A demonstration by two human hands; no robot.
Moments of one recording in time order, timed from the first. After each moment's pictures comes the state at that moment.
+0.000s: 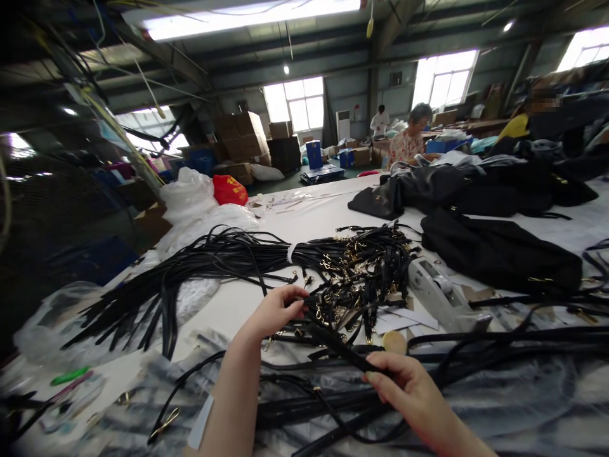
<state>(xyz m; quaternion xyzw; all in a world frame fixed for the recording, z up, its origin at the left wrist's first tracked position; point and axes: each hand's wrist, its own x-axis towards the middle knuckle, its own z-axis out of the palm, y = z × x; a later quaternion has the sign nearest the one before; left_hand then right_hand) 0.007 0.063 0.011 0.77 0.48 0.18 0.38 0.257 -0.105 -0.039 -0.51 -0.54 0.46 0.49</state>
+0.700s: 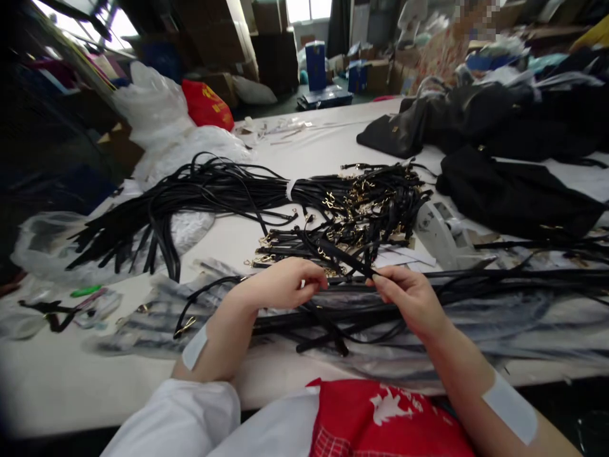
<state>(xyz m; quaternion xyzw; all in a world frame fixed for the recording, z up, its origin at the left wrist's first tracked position) 0.007 0.005 0.029 0.90 0.28 0.05 0.33 0.260 -0.086 -0.028 -0.55 -0.49 0.43 0.52</state>
